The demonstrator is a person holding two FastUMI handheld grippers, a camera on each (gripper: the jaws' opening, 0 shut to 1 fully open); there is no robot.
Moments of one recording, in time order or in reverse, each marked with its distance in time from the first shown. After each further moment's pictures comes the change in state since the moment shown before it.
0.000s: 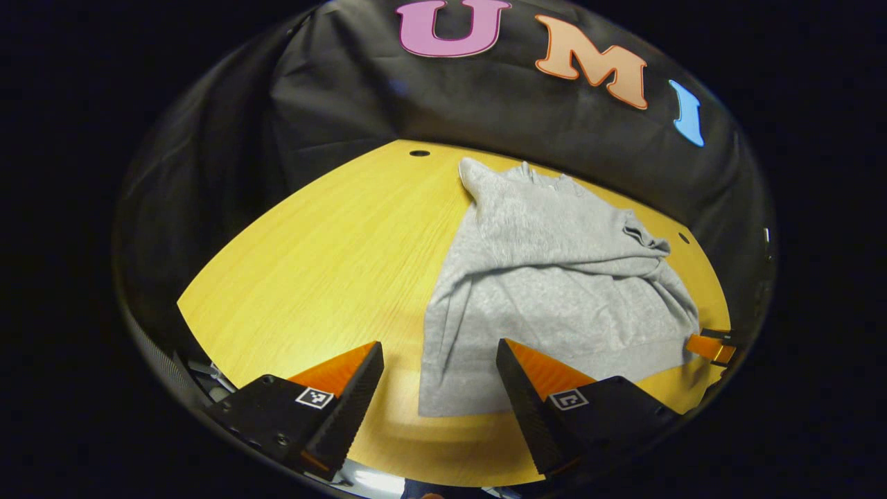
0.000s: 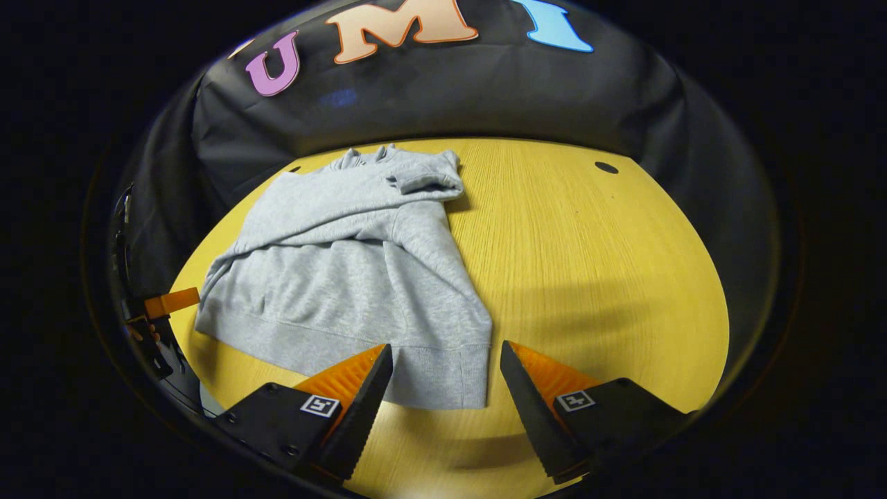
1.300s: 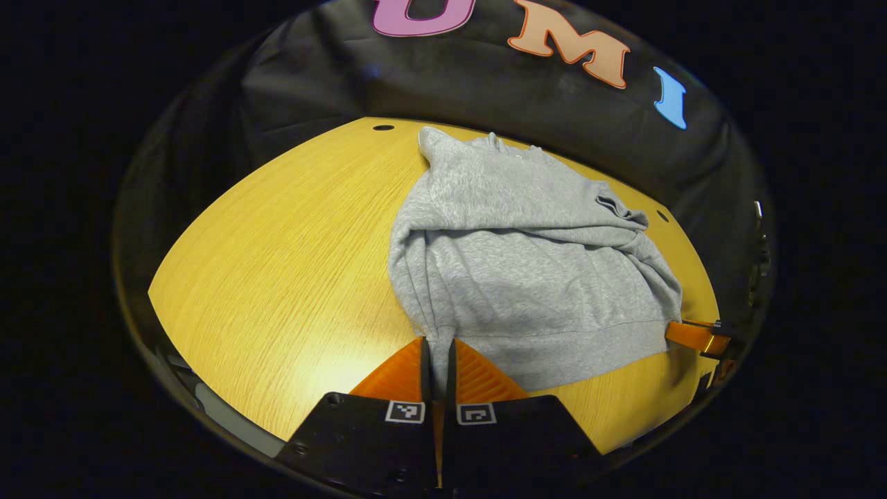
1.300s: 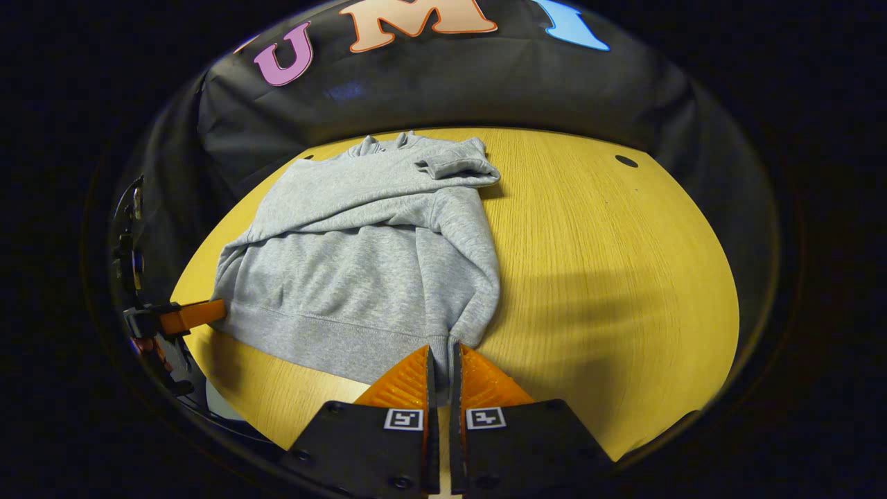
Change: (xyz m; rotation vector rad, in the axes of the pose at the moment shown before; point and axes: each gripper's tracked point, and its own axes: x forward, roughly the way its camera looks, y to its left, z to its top) left arm 0.014 -0.044 -0.021 0.024 0.062 -0.093; right arm -0.001 0.035 -0.006 0.001 0.029 0.034
